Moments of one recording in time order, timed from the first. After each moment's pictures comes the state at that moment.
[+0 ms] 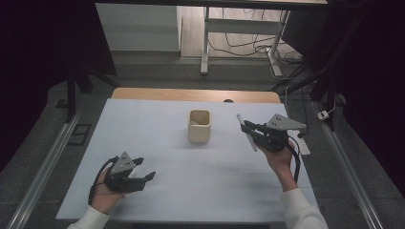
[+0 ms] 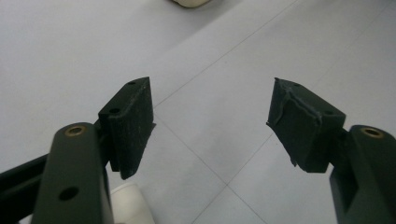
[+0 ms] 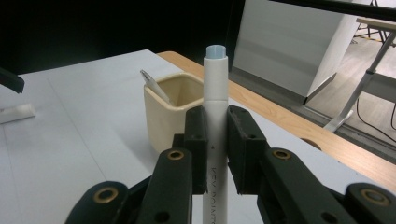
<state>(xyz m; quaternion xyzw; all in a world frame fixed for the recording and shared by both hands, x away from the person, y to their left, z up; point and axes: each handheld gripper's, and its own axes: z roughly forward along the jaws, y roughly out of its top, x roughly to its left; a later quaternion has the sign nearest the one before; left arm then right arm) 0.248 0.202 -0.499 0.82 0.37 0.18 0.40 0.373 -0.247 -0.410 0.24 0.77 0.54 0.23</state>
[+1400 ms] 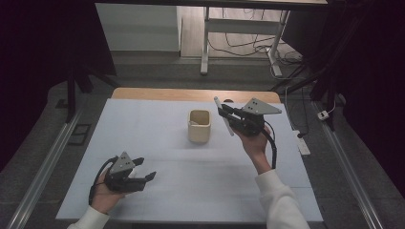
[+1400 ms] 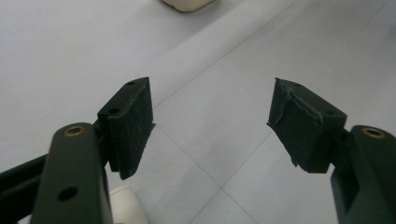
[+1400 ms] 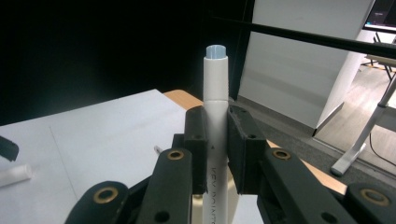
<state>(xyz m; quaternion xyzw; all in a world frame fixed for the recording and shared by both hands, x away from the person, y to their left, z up) 0.247 0.201 -0.497 0.81 0.37 0.17 0.42 0.396 -0.176 -0.387 0.22 0.75 0.58 0.24</state>
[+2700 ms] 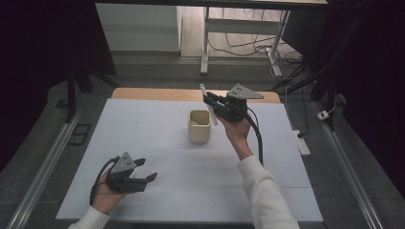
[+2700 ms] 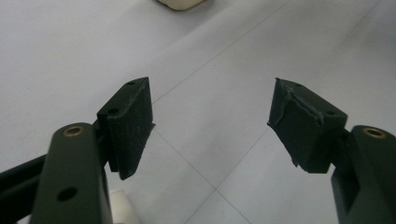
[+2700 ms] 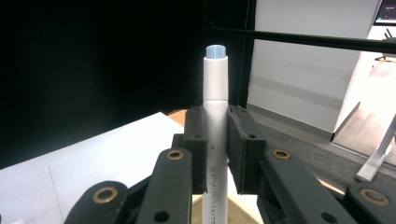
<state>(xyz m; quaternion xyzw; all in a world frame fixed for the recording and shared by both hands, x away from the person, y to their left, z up) 0.248 0.199 -0.498 0.82 0.36 0.16 0.42 0.430 -0.131 -0.381 0.24 0.73 0.61 0.21</state>
